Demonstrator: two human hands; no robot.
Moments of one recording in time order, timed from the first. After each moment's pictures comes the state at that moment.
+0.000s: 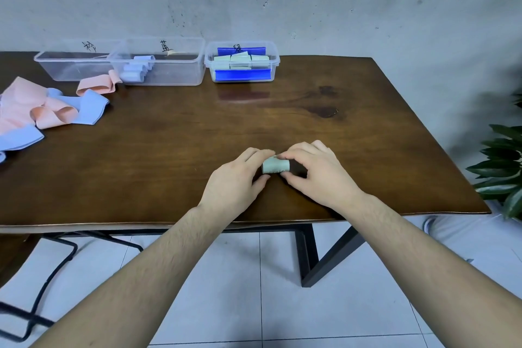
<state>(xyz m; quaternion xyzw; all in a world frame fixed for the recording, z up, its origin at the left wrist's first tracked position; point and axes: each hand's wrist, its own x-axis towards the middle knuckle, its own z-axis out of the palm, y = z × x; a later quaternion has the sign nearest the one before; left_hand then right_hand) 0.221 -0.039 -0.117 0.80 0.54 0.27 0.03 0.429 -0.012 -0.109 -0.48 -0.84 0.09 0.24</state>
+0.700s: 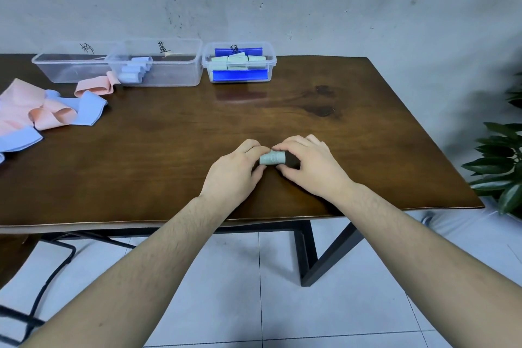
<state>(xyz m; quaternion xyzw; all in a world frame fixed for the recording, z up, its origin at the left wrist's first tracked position) 0.223 -0.025 -0.113 0.80 0.55 0.26 0.01 0.421 -0.003 -0.104 -0.50 -0.83 0.10 0.21</state>
